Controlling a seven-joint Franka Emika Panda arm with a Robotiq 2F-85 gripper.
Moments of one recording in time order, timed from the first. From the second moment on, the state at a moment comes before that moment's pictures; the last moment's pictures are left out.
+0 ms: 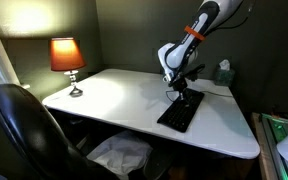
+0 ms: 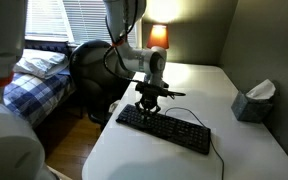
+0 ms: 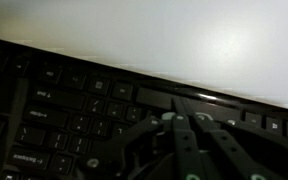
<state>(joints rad) -0.11 0.44 -0.05 -2.18 -0.09 2.14 -0.33</state>
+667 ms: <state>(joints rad) -0.11 0.49 -0.05 -2.13 -0.08 2.14 -0.32</state>
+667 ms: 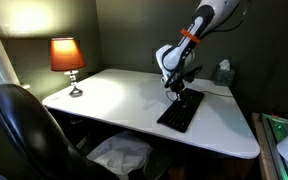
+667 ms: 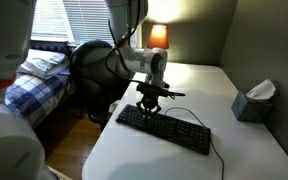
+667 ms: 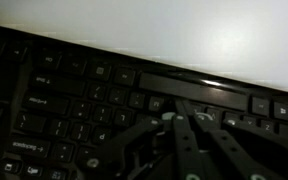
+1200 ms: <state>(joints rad) -0.11 0.50 -0.05 -2.12 -0.08 2.14 -0.31</state>
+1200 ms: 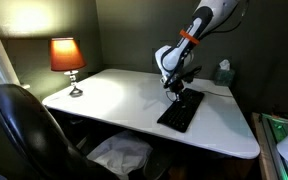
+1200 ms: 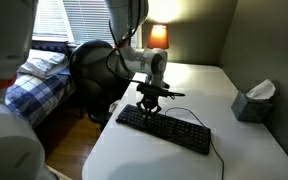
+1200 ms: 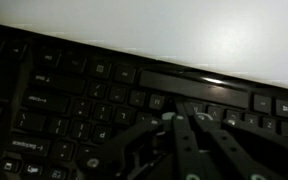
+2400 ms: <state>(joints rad) -0.11 0.51 -0.05 -2.10 -0.08 2.11 -0.28</state>
